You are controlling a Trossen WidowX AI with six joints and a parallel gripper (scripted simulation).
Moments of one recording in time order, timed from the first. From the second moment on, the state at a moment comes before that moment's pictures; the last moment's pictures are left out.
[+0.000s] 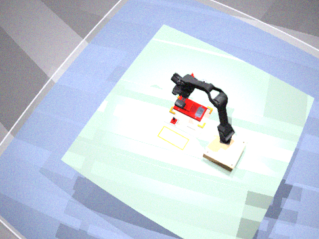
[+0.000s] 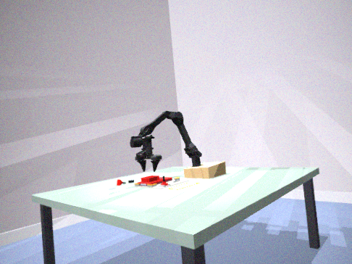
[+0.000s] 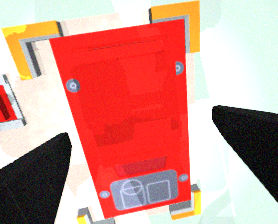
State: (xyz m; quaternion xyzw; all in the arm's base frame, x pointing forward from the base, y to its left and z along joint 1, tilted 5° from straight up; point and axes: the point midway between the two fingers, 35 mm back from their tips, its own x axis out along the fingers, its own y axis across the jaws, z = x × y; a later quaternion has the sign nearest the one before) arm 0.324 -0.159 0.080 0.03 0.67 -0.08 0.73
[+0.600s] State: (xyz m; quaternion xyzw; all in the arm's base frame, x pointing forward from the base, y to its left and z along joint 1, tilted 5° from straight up) arm 0.325 -0.160 0.068 0.03 0.67 -0.08 0.73
